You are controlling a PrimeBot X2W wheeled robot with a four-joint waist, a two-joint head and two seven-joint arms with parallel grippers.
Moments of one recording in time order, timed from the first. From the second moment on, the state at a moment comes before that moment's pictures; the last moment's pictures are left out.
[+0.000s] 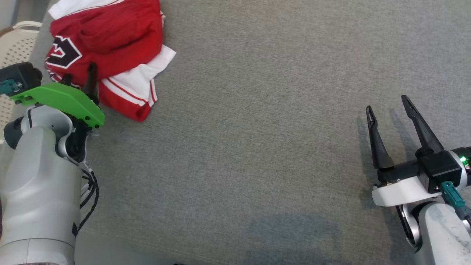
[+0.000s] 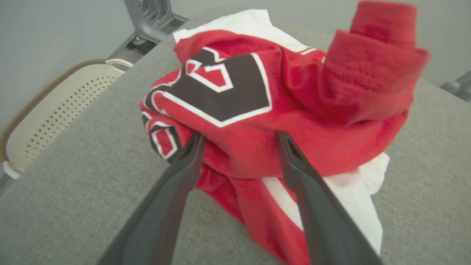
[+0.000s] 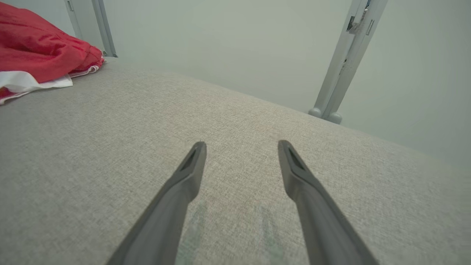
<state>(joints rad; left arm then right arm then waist) -0.83 0.20 -0.06 0.88 -0.56 -0.13 0.04 -0.15 -0.14 -0.01 -0.05 -0.12 0.13 -0.25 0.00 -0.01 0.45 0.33</state>
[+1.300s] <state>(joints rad) -0.69 0.26 -0.59 0.05 -0.87 -0.11 0.42 -0.15 -0.05 0.01 0.02 0.01 0.13 -0.26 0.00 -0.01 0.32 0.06</state>
